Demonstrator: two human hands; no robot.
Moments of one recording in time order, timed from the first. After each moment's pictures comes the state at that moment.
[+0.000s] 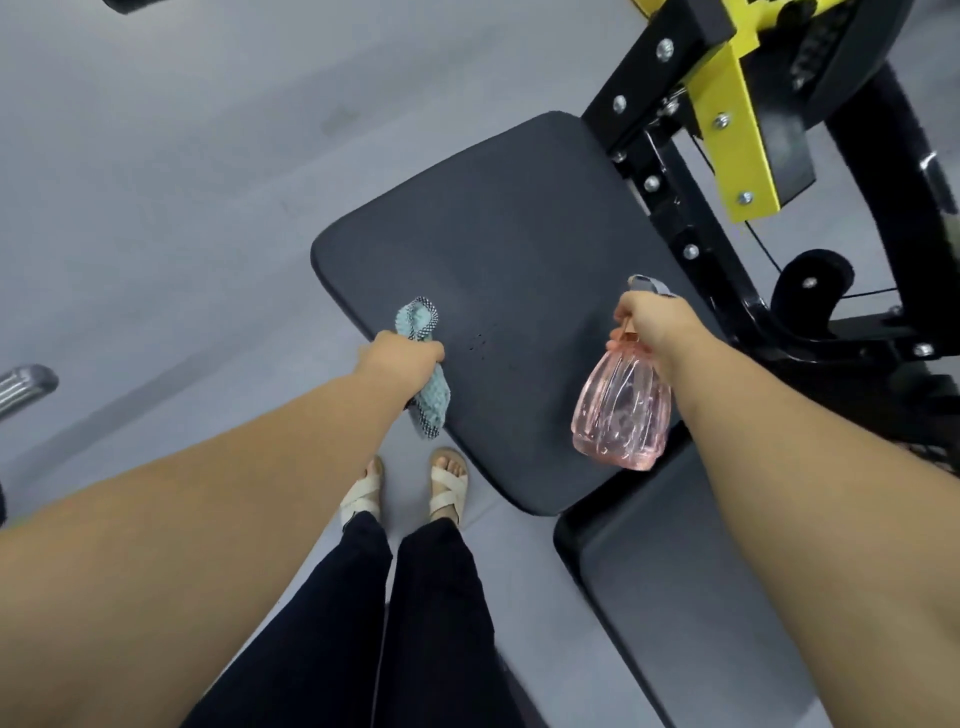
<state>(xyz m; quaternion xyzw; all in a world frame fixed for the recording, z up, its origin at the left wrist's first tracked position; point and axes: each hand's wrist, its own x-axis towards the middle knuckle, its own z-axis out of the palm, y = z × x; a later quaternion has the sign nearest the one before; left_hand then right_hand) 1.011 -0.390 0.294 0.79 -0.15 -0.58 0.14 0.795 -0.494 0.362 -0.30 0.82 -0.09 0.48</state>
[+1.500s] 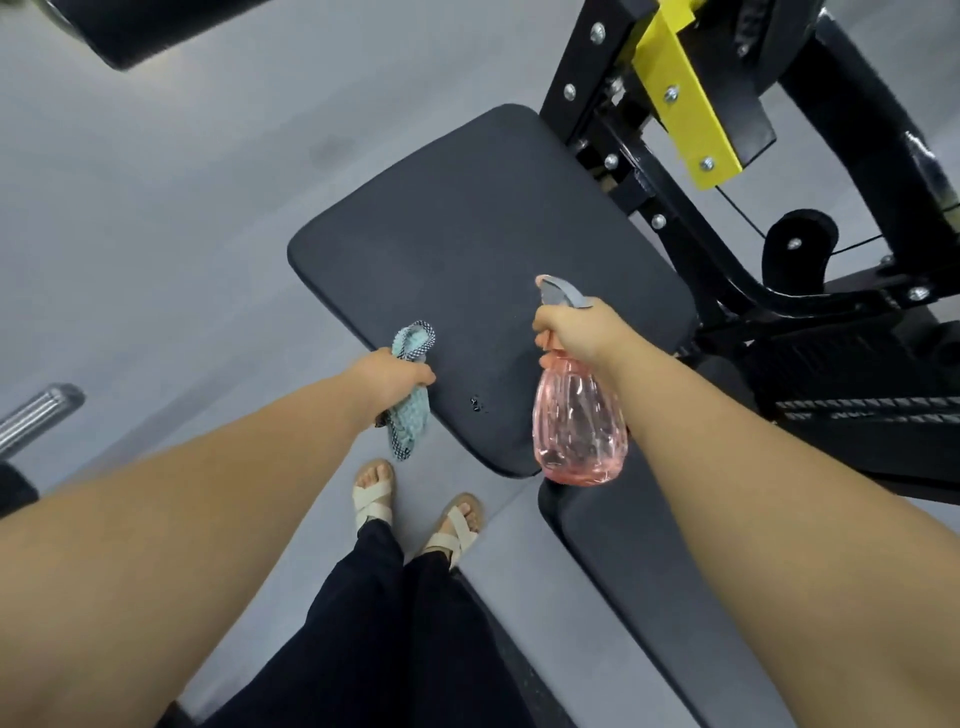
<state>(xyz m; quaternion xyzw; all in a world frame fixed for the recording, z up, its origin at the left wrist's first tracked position) 0.974 -0.348 0.337 0.76 -0.25 -0.60 0.07 0.785 -0.425 0.374 -0.39 0.71 -0.07 0.58</state>
